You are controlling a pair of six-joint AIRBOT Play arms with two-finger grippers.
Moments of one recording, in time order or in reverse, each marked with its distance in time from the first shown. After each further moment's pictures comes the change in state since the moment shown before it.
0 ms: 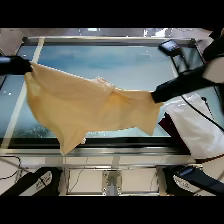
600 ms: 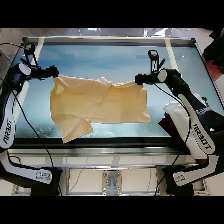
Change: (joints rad) left arm -0.003 -0.476 0.001 -0.147 0.443 -0.008; right arm -0.146 -0.447 -0.055 0.121 -0.892 0.093
